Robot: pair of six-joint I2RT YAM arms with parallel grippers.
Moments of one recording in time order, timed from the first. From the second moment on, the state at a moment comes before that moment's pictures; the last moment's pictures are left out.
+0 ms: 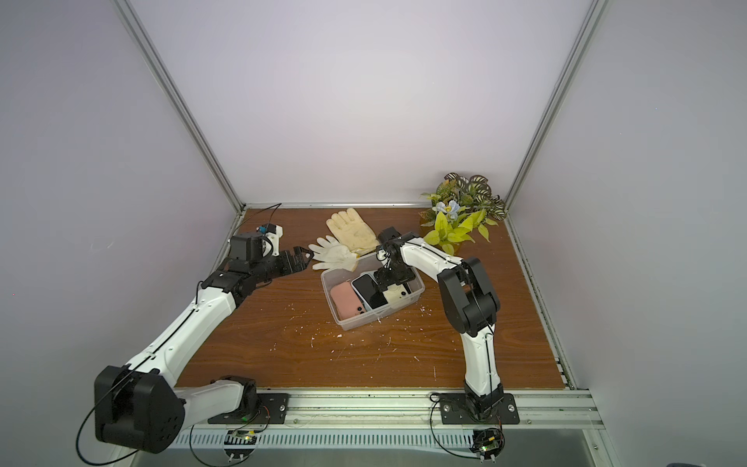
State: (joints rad) left arm -0.16 1.21 0.92 -0.33 0.32 -0.43; right arm 0.57 2.04 1.55 -0.89 -0.07 0.08
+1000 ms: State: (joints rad) left arm -0.30 1.50 1.04 -0.16 0.76 -0.54; right arm 0.72 1.87 1.72 -0.88 -0.17 -0.03
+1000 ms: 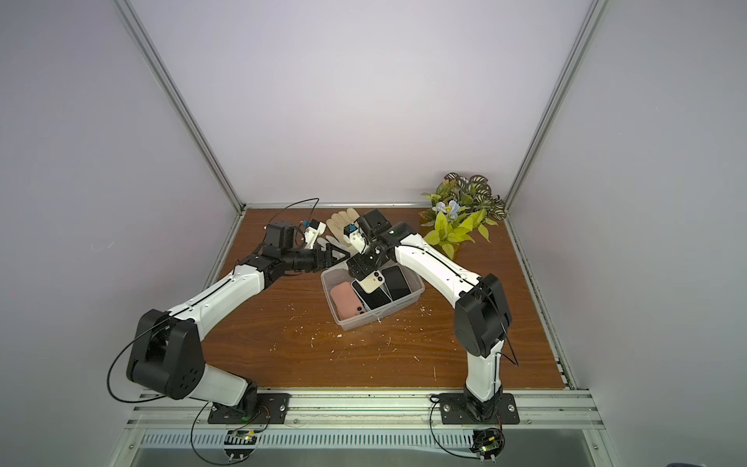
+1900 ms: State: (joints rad) left arm -0.05 1.42 0.86 0.09 0.89 -0.84; right arm 0.67 1.76 1.75 -0.83 -0.18 0.04
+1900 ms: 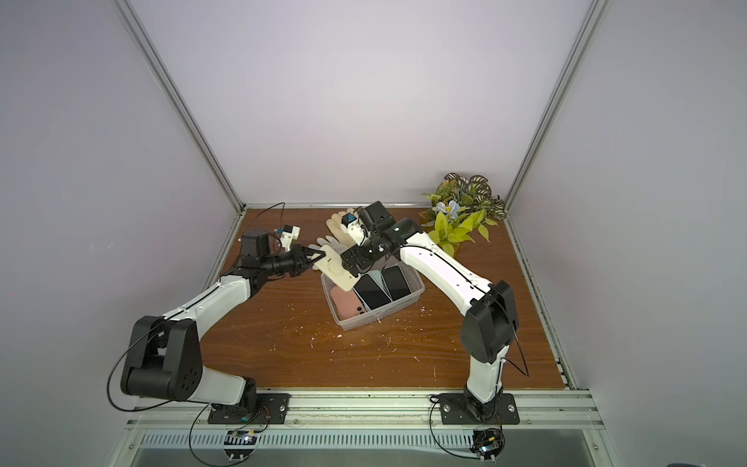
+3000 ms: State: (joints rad) left arm 0.10 0.68 0.40 -0.18 0.05 -1.07; right arm 0.55 1.58 1.51 -0.60 -0.43 0.27
